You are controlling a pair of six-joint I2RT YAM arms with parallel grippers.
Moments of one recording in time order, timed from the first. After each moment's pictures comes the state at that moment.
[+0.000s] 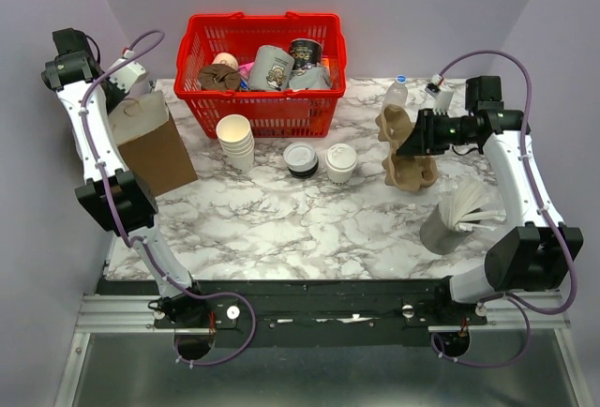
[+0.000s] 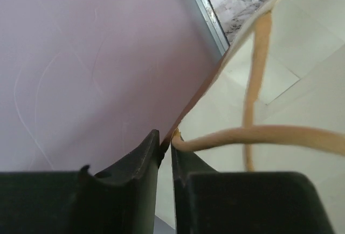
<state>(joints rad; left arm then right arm) 0.43 2.00 2.35 -1.33 0.03 1.04 -0.03 1.47 1.45 -0.96 -0.75 -0.09</state>
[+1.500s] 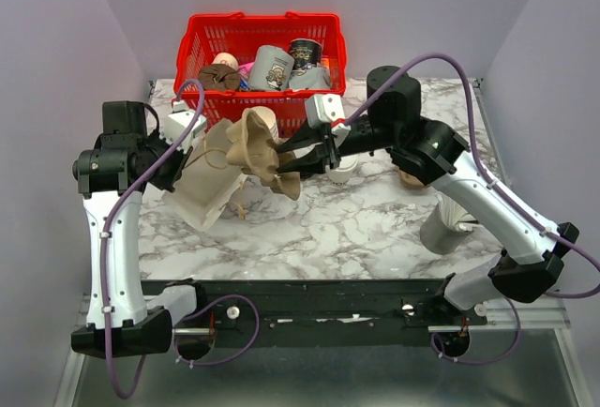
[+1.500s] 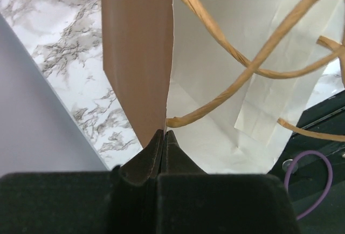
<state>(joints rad) 0.09 1.13 1.56 -1.35 0.32 0.59 0.86 1.46 1.77 -0.48 -0.87 -0.48</state>
